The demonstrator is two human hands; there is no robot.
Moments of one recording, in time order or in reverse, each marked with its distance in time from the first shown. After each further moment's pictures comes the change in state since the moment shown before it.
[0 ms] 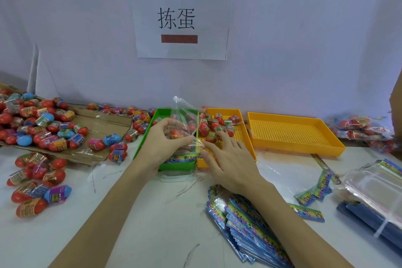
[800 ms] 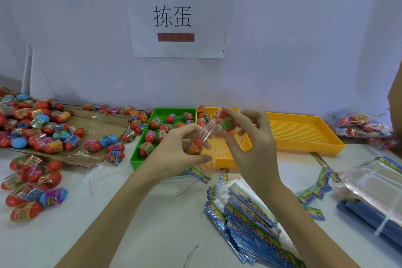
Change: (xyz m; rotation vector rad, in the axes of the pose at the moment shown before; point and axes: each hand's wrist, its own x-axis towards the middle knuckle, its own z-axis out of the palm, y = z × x) left_hand -0.014 0.010 0.015 0.304 -0.330 0.217; right_hand -0.017 -0.003 -0.050 0.506 0.743 -0.109
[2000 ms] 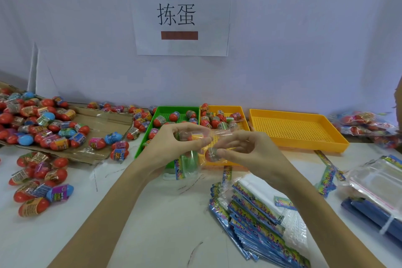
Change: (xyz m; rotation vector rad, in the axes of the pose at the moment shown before) left_hand -0.001 0.001 -0.014 -0.292 0.034 -0.123; right_hand 0.005 0.004 -0.020 0.528 -0.601 0.554
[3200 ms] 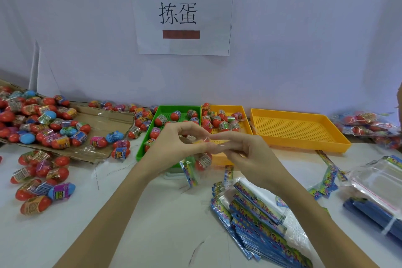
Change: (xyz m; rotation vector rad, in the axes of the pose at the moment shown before) left_hand 0.003 -0.007 0.002 0.163 0.038 0.123; right_hand 0.000 0.005 0.010 -0.291 0.001 -0.182
